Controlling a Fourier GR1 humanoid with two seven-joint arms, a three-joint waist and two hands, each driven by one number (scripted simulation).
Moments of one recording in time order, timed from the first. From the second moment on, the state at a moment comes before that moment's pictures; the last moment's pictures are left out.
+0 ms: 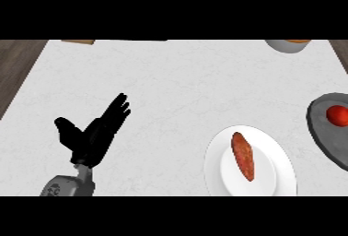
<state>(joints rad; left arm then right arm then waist) -0.11 0.13 -0.18 -1.54 0.27 -0.01 0.22 -0.54 -0.79 -0.51 -0.13 0.12 0.19 -0.80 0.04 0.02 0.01</state>
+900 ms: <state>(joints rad) -0.07 0.14 -0.15 -1.55 0.27 -0.02 0.20 -0.31 -0.92 -0.49 -0.20 0.11 0.45 -0.84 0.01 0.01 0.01</state>
